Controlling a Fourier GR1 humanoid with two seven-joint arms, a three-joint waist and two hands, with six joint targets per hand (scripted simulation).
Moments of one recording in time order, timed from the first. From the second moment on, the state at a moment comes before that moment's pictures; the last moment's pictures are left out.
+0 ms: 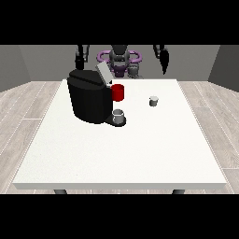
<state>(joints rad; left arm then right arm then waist) 0.01 0.11 0.01 -1.60 0.04 -0.02 0.03 0.00 -0.06 0.02 -1.57 -0.02 -0.03 0.02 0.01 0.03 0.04</state>
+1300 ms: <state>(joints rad) -0.30 0.48 0.05 -1.23 -0.28 -0.22 -0.10 -0.12 -0.03 0.08 -1.58 0.17 -0.16 0.01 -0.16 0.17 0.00</state>
